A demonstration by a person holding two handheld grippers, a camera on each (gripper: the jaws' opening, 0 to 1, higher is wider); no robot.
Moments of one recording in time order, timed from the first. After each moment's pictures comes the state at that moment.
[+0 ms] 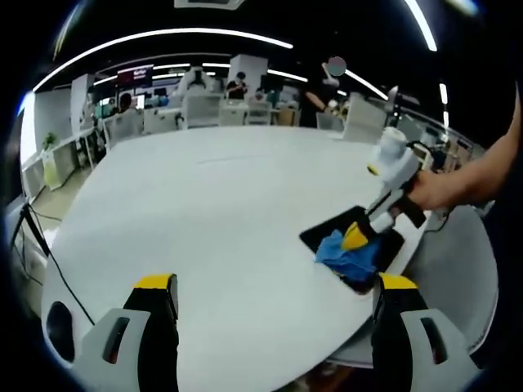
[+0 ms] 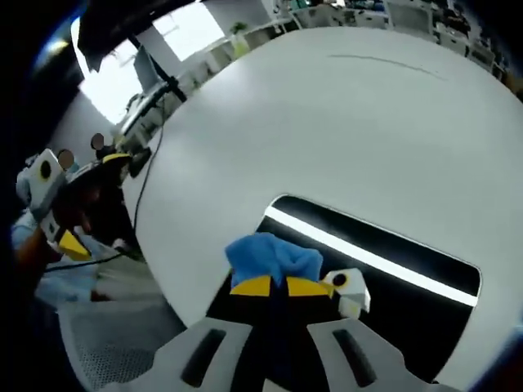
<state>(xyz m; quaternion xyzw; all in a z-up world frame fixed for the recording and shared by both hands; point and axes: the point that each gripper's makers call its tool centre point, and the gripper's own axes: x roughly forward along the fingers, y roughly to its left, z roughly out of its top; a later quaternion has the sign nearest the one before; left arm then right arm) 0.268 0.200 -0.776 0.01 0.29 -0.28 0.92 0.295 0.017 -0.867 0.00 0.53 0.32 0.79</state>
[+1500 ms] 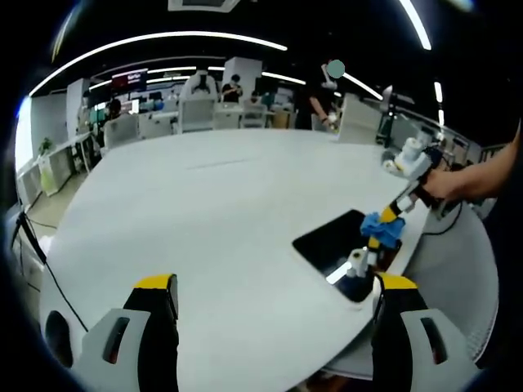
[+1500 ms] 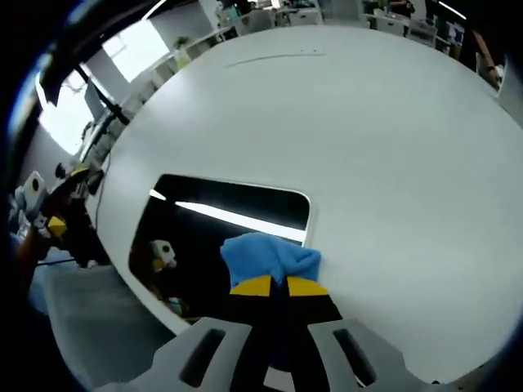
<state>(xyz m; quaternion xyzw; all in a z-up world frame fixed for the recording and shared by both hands) 0.272 0.185 -0.772 0.01 0.28 -0.30 0.91 0.282 -0.141 -0.869 0.01 0.55 0.20 0.81</state>
